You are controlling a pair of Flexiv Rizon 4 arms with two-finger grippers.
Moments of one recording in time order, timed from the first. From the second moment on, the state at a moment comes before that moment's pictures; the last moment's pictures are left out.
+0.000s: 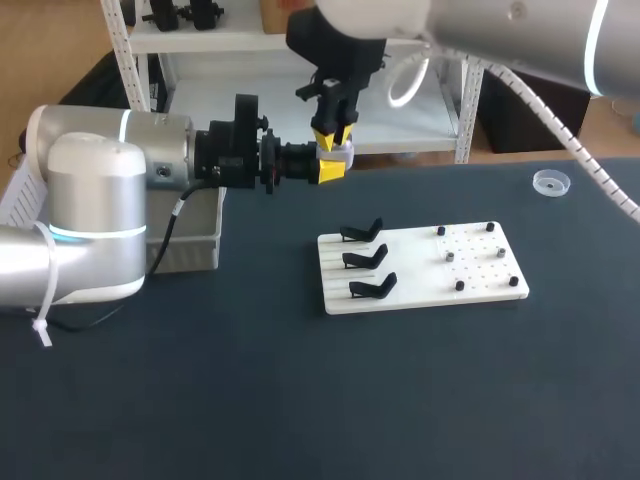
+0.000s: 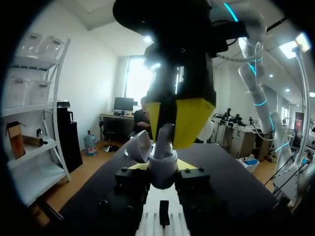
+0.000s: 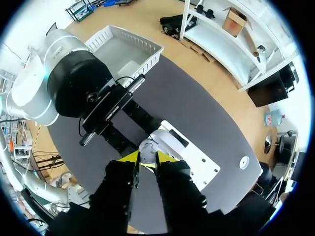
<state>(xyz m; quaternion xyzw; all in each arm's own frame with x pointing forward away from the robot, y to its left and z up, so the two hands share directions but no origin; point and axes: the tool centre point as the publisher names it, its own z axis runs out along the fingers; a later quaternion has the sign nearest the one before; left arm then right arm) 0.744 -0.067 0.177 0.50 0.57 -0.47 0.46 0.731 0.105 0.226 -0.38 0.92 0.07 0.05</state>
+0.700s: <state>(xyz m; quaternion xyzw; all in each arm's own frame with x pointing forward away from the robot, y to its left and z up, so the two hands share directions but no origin) 0.745 -0.068 0.177 0.50 0.57 -0.47 0.46 0.733 0.106 0.229 -0.38 0.92 0.06 0.05</state>
